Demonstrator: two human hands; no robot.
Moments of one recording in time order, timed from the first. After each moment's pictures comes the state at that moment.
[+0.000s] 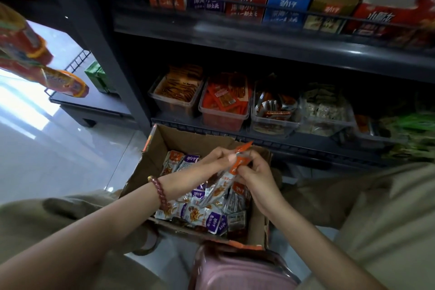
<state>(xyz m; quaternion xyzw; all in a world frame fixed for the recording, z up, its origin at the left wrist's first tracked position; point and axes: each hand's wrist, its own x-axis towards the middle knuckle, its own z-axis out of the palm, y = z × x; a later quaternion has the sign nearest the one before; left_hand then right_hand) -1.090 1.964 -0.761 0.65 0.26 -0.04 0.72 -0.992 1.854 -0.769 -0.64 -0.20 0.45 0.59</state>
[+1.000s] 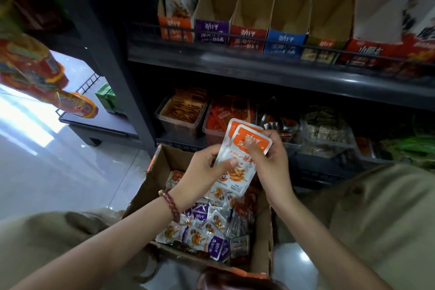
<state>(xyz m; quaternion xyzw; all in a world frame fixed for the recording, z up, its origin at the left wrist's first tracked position) -1.090 1.967 -0.733 0.67 0.27 0.21 0.66 -0.971 1.881 -0.717 -0.64 -0.26 0.28 0.67</state>
